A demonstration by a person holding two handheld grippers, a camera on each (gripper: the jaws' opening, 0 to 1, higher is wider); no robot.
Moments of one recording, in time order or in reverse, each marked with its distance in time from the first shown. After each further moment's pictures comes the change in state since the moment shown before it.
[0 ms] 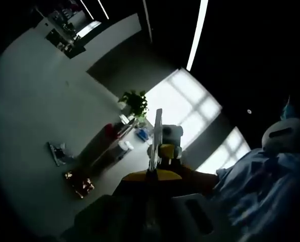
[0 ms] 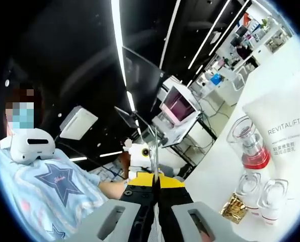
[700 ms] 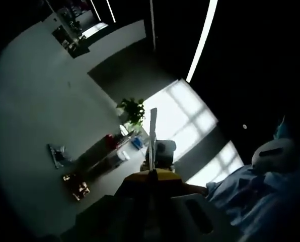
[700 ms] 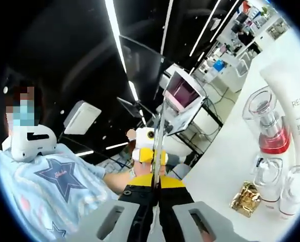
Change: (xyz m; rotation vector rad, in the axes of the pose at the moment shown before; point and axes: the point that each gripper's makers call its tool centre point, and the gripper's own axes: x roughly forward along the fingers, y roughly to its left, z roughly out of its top) left arm -0.012 -0.003 0.027 -0.133 -0.094 -0.054; right arm 0.011 -0.002 -0.020 -0.060 0.087 0.007
